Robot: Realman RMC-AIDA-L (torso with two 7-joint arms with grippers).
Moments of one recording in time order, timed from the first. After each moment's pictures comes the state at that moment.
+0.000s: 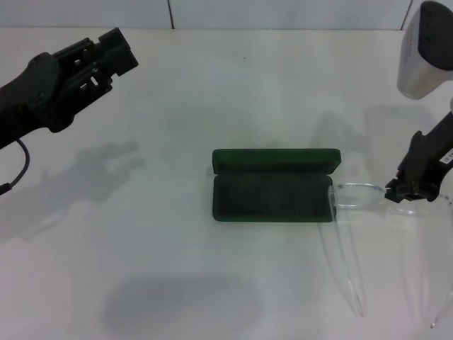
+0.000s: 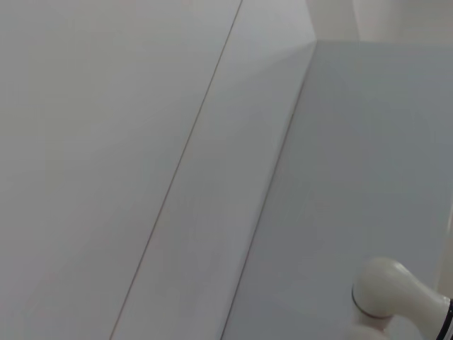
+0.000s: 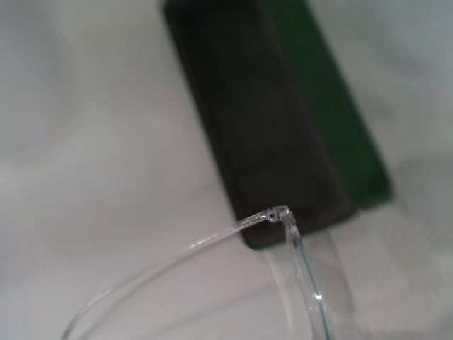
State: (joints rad) left arm -0.33 -2.06 0.85 0.72 1.32 1.81 -1.48; right arm 0.81 2.01 -1.21 -1.07 -2.61 -1.72 2.03
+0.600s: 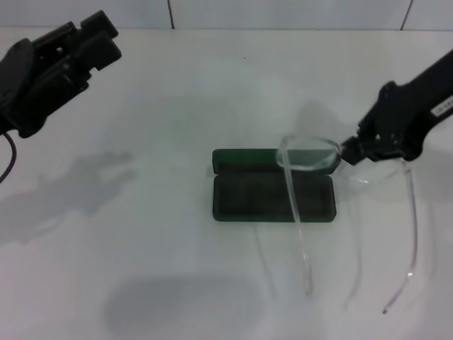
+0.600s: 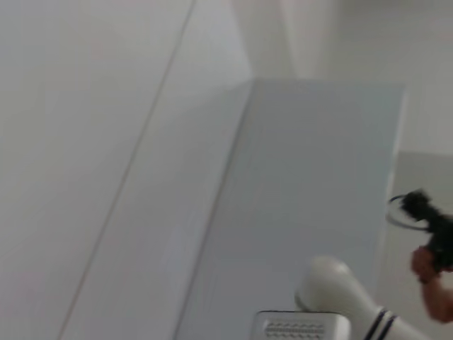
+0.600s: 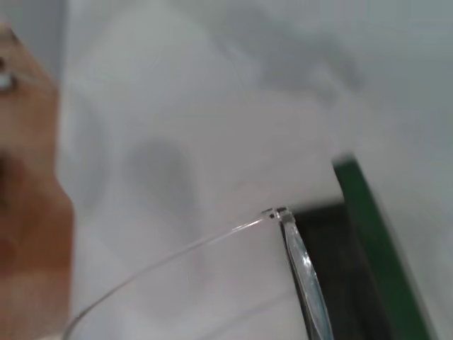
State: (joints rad) left arm -0.34 -2.05 0.85 0.72 1.25 1.94 -1.48; right arm 0.85 1.99 -1.04 -1.23 -2.32 -1.93 2.02
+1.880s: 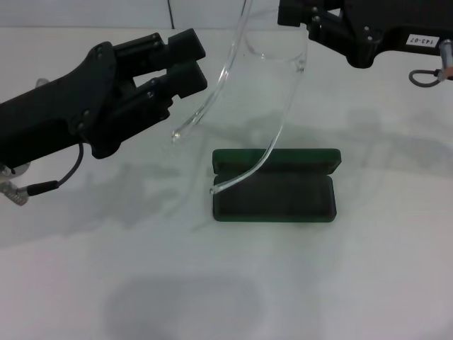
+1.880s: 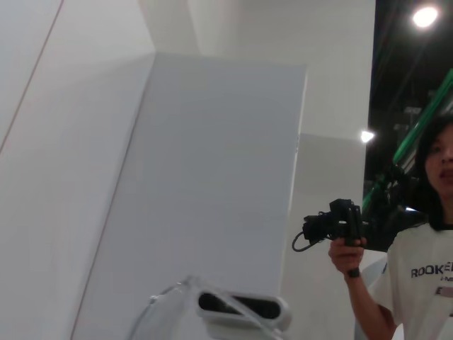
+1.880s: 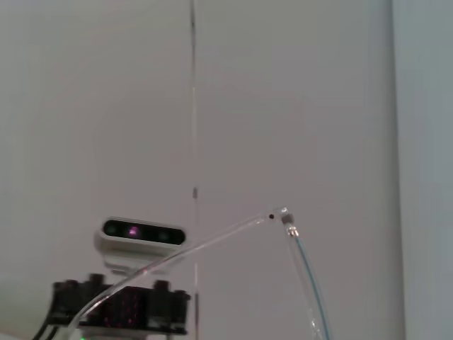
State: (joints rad) left arm -0.46 -2.09 0.94 0.66 1.29 1.99 -1.39; right arm 0.62 2.02 -1.04 -0.90 -1.39 -1.62 1.45
